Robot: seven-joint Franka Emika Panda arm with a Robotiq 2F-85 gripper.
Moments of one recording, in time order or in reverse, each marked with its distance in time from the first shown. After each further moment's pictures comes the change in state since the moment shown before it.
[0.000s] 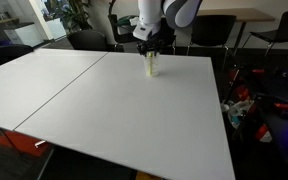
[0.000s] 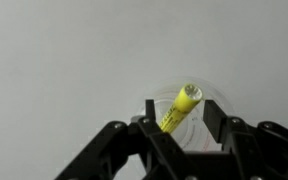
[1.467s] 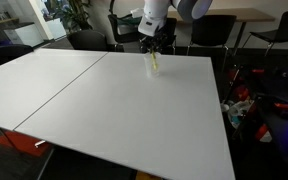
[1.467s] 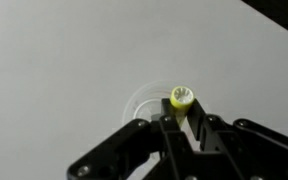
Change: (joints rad) arm 0.077 -0.133 -0.052 -0.124 -0.224 0.000 0.147
